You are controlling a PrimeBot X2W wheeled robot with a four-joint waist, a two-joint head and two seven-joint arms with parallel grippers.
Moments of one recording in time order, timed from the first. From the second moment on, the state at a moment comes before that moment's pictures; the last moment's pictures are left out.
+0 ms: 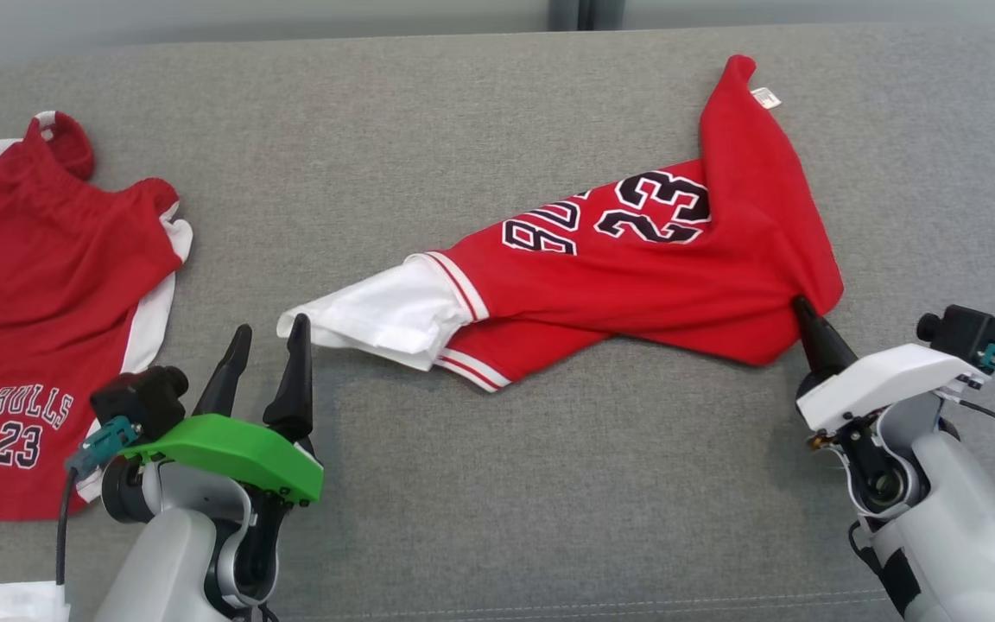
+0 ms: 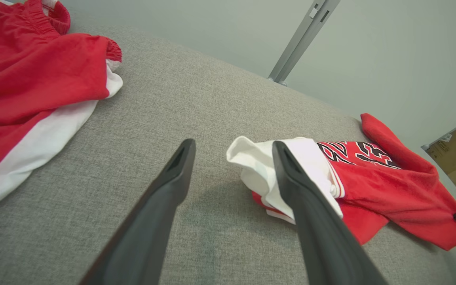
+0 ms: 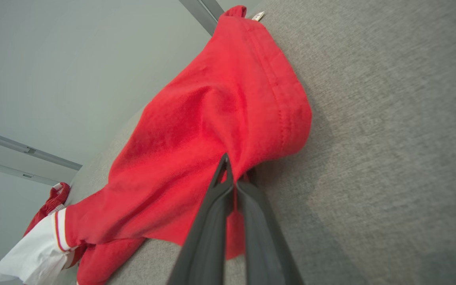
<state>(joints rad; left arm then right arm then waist) -0.23 0.10 -0.30 0.25 -0.71 0.05 -0.13 -0.33 -0.13 0.19 0.59 0.84 0.12 -0.07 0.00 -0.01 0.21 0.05</state>
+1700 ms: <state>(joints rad) -0.20 0.08 -0.33 0.26 -0.72 0.05 -0.14 -0.35 -0.17 0.34 0.44 0.69 0.11 -0.07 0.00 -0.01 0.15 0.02</state>
